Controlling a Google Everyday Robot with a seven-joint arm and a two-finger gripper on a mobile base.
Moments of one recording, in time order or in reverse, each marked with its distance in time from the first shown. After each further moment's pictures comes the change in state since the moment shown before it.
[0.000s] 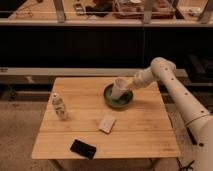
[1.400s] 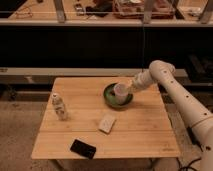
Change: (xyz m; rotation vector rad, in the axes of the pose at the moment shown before) arm -0.014 0.007 0.001 -0.046 0.007 -0.045
